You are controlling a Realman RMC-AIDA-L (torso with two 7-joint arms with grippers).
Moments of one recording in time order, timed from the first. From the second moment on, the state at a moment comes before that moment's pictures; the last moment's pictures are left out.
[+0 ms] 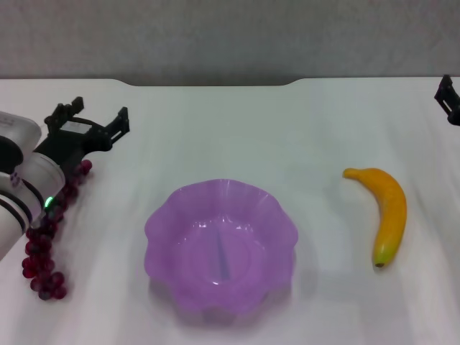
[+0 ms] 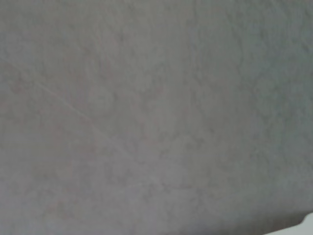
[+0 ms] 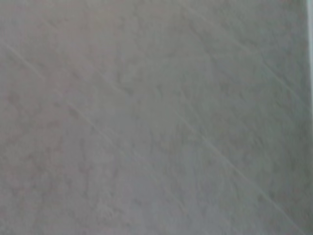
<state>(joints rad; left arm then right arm) -0.55 -2.03 1.68 0.39 -0.05 0.66 -0.31 0.56 2.02 -1.99 -0.28 0.89 -0.84 -0.01</state>
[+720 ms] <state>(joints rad) -0.54 -2.03 1.62 0.36 -0.06 0.69 -0.29 0.55 2.02 -2.01 -0.29 0.94 -0.92 -0.02</state>
